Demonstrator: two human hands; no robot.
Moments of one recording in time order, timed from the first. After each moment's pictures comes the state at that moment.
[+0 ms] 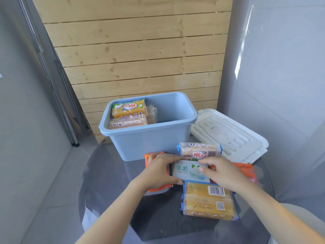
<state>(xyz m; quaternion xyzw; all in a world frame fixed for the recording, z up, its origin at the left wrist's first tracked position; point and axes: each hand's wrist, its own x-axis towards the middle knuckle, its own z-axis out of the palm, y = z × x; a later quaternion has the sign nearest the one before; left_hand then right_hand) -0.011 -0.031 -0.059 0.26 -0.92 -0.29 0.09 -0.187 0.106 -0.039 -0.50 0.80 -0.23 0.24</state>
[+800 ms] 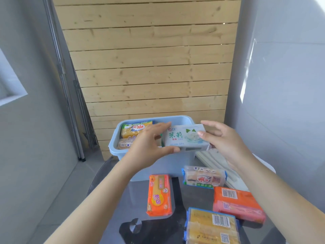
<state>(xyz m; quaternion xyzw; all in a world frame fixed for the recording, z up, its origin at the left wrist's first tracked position) -0.003 -0.055 0.072 0.27 -0.87 -0.29 0.30 -0.191 0.057 0.079 -0.41 0.67 -0.57 0.26</state>
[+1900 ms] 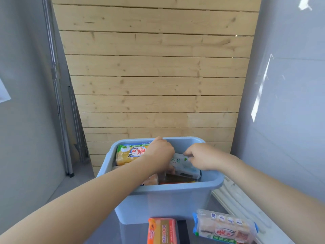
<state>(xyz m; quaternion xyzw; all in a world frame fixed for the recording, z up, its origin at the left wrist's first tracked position) -0.091 -0.188 0.042 0.25 -0.95 0.19 -0.05 -0.213 -0.097 0.064 -0.58 0.80 -0.04 0.17</state>
